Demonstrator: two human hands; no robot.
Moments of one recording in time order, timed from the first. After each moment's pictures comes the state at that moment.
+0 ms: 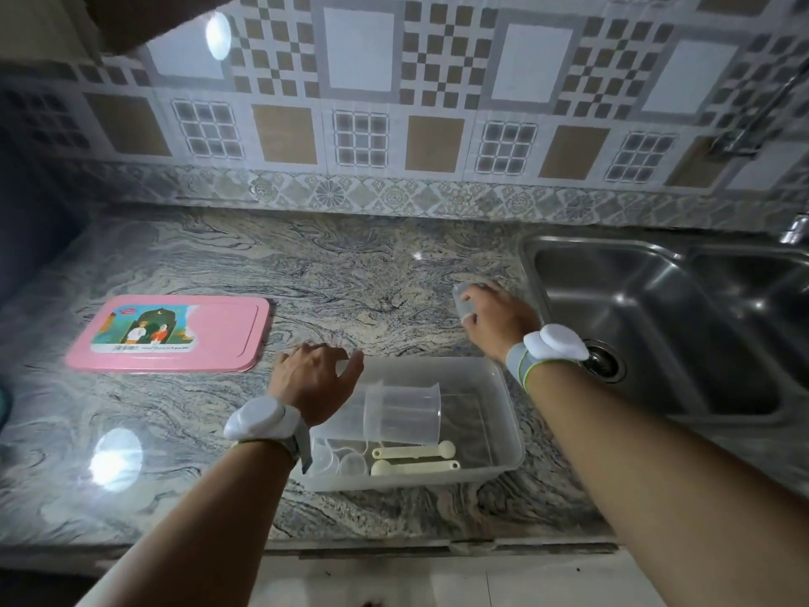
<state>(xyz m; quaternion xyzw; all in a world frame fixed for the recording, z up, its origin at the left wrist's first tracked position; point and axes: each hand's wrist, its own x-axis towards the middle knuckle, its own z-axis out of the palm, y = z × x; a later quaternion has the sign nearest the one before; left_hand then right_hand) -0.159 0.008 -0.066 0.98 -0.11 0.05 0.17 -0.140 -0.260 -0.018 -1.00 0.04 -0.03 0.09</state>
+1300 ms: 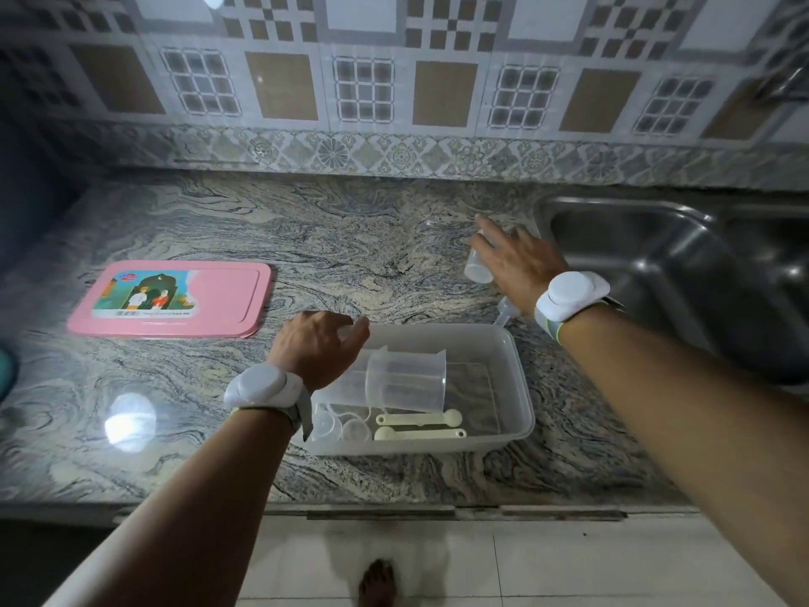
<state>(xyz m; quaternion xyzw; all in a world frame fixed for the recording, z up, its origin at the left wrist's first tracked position) -0.156 0.007 -0.070 0.97 -0.14 0.08 0.19 -0.128 -0.283 -0.007 -0.98 -0.11 -0.06 -0.15</state>
